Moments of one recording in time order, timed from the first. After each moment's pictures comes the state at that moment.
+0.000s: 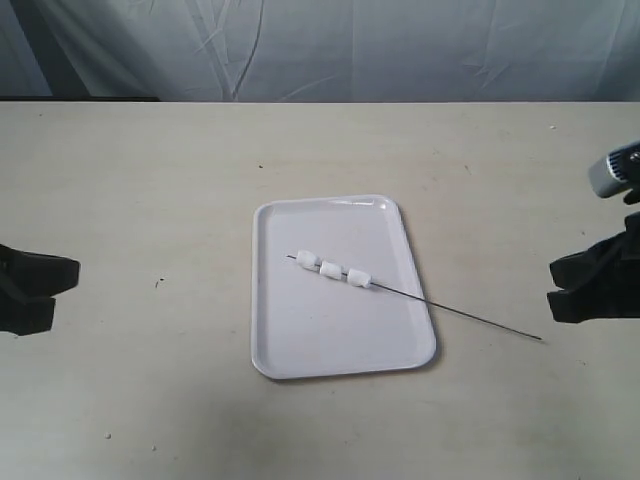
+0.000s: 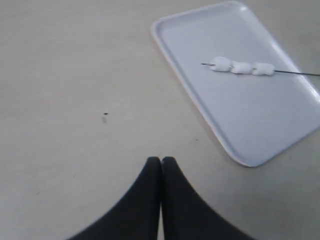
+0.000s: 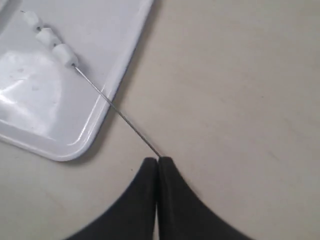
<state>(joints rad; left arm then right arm) 0.04 0.92 -0.43 -0.95 0.64 1.04 0.06 1.08 -0.47 0.72 0.50 -0.93</state>
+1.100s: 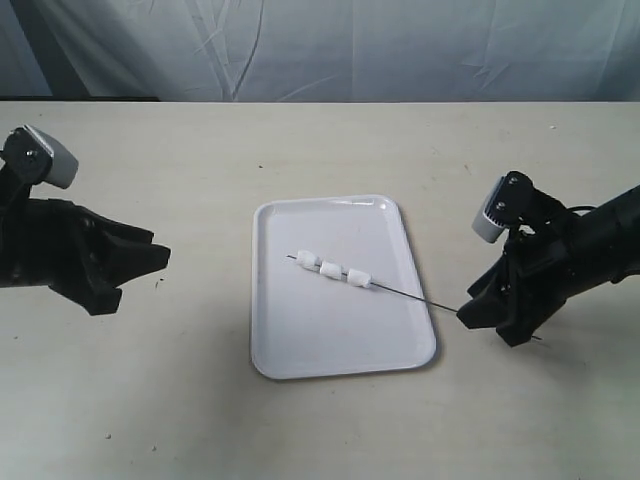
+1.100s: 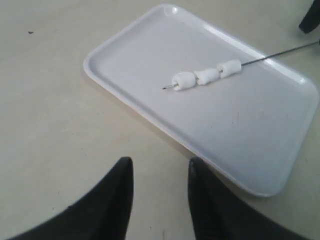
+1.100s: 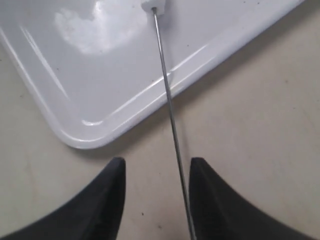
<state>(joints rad) 0.04 1.48 -0.50 -1.59 0.77 2.10 0.06 1.75 -0.72 1.01 0.71 -1.76</state>
